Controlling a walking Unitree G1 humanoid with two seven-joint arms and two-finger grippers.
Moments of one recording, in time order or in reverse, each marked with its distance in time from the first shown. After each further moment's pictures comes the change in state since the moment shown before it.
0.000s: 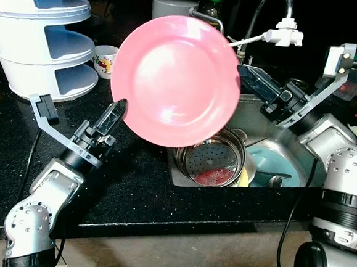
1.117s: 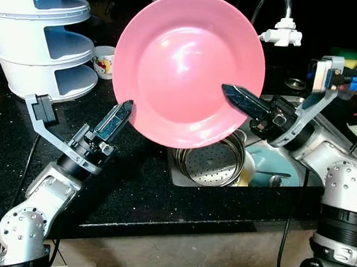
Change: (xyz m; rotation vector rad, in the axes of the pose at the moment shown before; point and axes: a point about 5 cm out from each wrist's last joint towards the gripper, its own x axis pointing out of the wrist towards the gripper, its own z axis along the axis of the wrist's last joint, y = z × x) left arm -0.006 -0.013 0.001 0.020 0.032 -0.109; right arm 0.002 0.003 -0.011 0.028 0.025 0.000
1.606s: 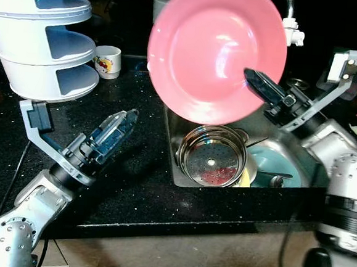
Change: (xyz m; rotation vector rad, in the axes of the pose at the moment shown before) left arm -0.013 -0.009 0.000 0.095 0.105 -0.019; right arm -0.048 -0.039 0.035 -0.193 0.021 -0.348
